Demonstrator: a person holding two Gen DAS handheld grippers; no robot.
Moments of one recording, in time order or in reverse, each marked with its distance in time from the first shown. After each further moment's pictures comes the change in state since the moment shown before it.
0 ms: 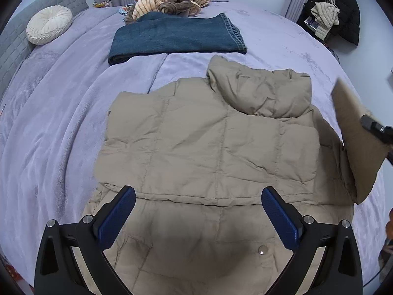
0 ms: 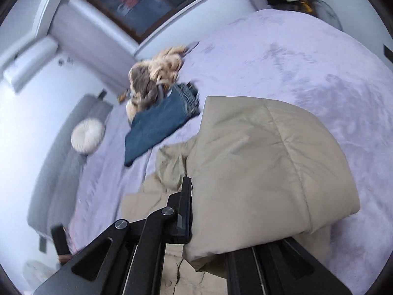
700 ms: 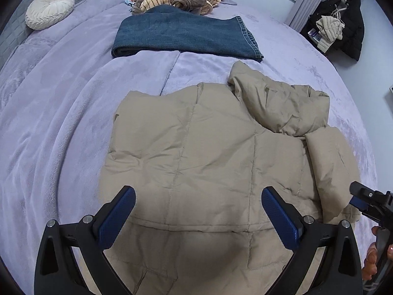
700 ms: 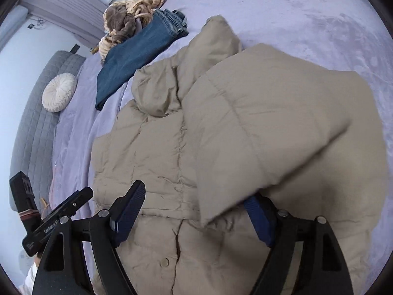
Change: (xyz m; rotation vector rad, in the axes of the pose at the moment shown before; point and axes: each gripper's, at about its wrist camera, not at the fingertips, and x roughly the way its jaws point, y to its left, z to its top) left arm 0.040 0.052 0.024 -0.057 -0.006 -0.090; right arm 0.072 0.005 -0.084 0.088 0.251 -0.143
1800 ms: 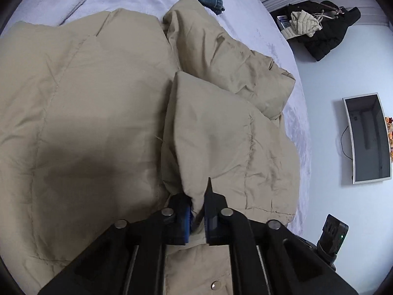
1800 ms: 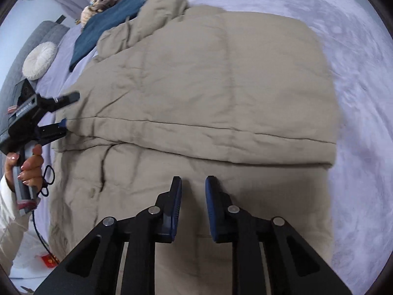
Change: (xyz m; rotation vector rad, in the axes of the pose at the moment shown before) left arm 0.090 -0.044 0.015 -0.111 0.264 -0.495; right arm -0.008 -0.050 -0.055 -0.082 0.131 -0.179
